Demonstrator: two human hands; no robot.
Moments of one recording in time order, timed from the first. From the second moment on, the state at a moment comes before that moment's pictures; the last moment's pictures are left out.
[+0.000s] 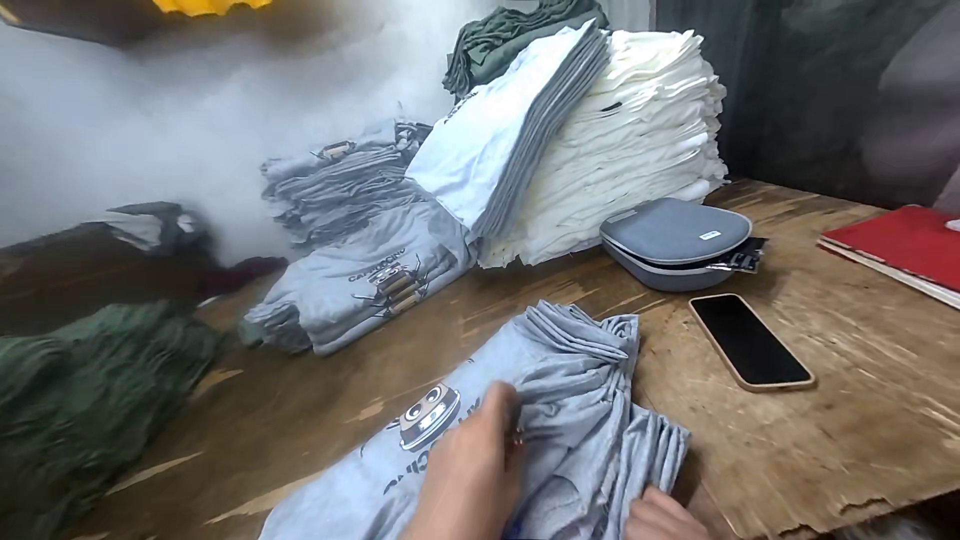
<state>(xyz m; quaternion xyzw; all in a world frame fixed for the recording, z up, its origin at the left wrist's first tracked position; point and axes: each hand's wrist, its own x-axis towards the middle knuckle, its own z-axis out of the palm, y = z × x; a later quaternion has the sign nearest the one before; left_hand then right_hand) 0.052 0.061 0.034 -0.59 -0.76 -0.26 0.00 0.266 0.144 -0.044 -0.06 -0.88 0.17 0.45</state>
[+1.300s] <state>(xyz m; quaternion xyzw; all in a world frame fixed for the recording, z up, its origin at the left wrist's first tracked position) 0.049 0.082 0.010 -0.72 -0.62 -0.30 0.05 0.274 0.146 -0.015 -0.32 -0.85 0.14 0.39</state>
